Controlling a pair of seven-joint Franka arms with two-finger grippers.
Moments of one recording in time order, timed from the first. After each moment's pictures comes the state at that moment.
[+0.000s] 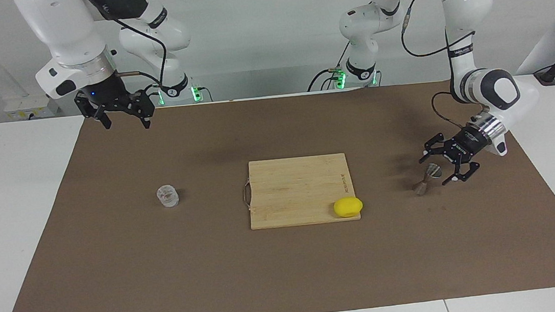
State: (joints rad) left arm 0.19 0.30 0.11 -2.03 -1.29 1.94 -0.86; right arm -0.01 -0.01 0.09 -1.58 -0.02 1.55 0.20
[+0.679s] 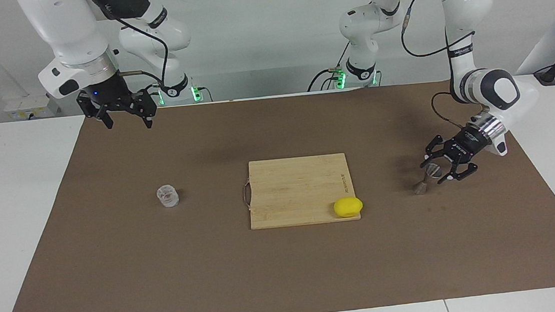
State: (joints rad) left arm 0.19 0.30 0.12 -2.03 -1.29 1.94 -0.86; right arm 0.00 -0.01 0.10 -1.58 -0.02 1.55 0.20
